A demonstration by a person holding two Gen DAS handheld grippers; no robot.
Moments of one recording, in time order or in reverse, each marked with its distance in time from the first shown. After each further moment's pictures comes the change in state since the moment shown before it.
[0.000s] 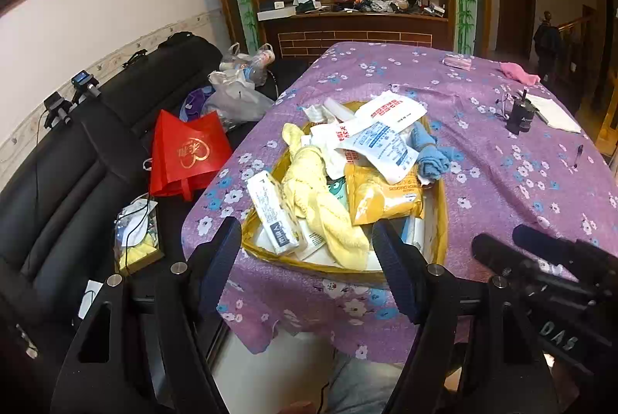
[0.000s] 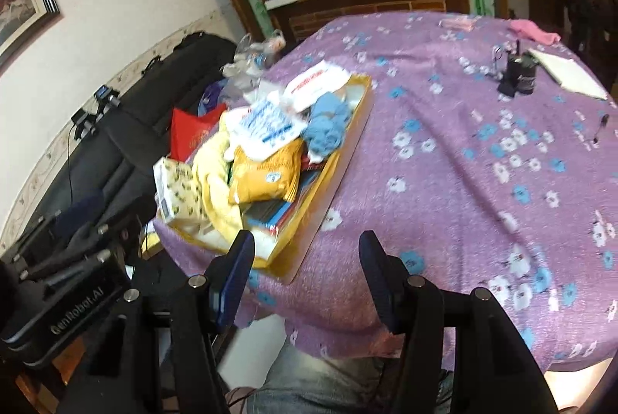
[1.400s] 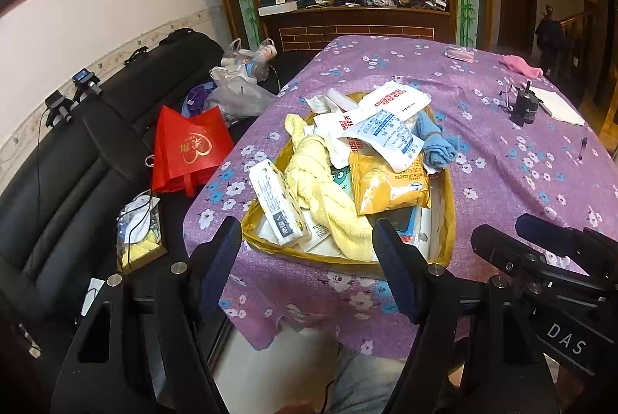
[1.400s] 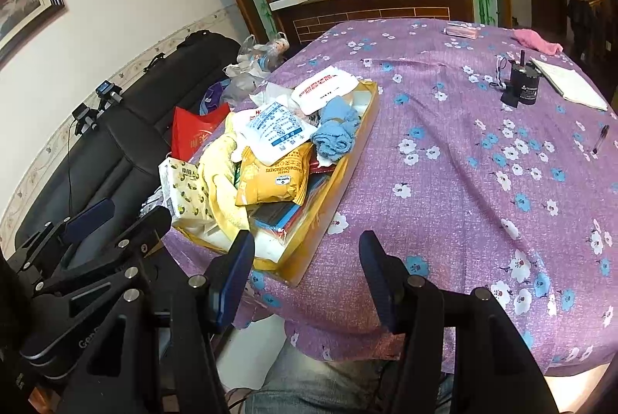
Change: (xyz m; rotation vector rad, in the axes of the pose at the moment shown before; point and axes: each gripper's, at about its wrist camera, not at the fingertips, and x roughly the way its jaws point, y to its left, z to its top) left arm 0.008 0.006 -0.009 0.005 0.016 0.002; right arm 0.005 0.014 -0.001 -0.030 0.009 -0.008
